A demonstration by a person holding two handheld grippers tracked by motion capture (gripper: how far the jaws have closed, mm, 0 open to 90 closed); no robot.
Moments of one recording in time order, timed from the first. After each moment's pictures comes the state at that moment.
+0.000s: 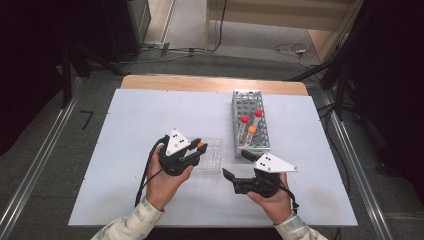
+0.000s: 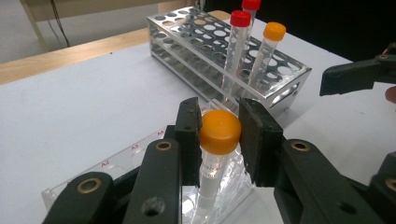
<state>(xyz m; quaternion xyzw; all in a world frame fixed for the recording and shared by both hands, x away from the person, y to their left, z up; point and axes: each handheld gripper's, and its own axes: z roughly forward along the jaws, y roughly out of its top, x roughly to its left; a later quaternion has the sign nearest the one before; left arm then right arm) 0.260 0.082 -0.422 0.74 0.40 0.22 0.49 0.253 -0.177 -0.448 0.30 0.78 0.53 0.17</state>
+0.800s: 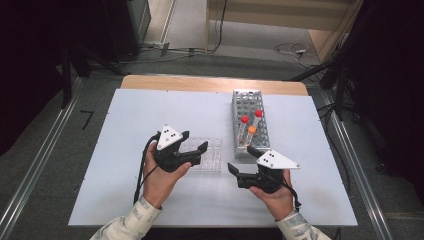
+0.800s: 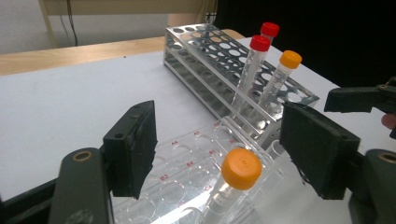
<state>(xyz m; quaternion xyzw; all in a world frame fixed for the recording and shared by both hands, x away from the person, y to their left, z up) 0.267 0.094 -0.419 0.70 0.45 0.21 0.52 0.264 -0.187 -0.450 0.33 0.77 0.51 0.20</state>
